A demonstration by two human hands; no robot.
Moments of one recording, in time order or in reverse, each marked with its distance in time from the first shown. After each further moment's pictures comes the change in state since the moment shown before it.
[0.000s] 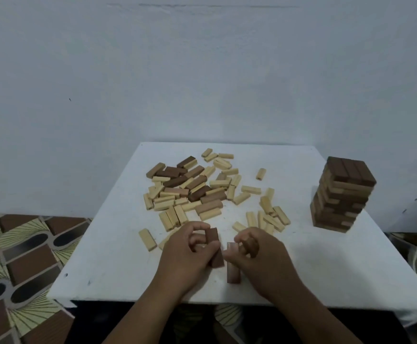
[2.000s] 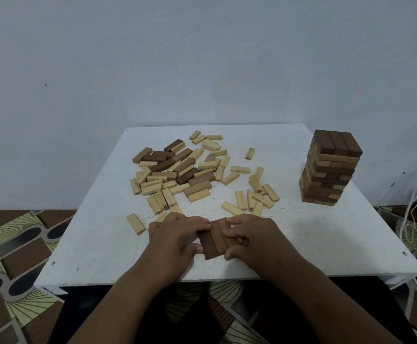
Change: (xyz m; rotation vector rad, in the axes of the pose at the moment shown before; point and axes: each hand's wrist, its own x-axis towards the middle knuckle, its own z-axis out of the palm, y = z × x) left_hand 0.010 -0.039 -0.010 0.555 -0.129 0.439; right_hand 0.002 0.012 -0.016 -0.408 -0.289 -0.214
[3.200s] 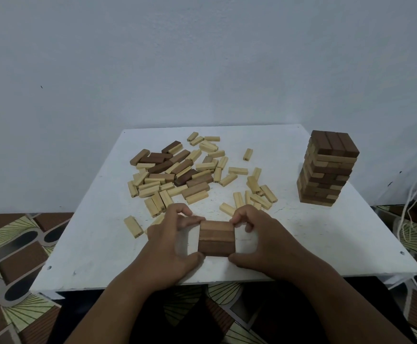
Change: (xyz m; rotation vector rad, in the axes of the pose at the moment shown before) left_hand -0.006 0.019 -0.018 -0.245 -0.098 -0.158; right_hand -0.012 0.017 -0.008 0.228 0.052 0.005
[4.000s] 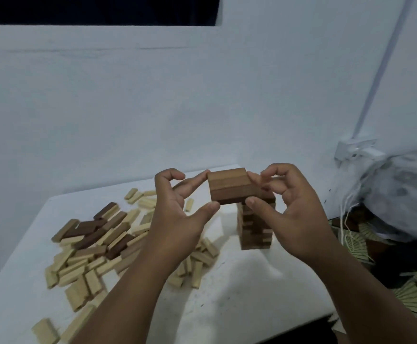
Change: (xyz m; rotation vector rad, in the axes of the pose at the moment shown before) left_hand 0.116 0.166 0.035 -0.475 0.071 0.272; right_hand -0.013 0.005 -0.158 0.364 0.688 -0.059
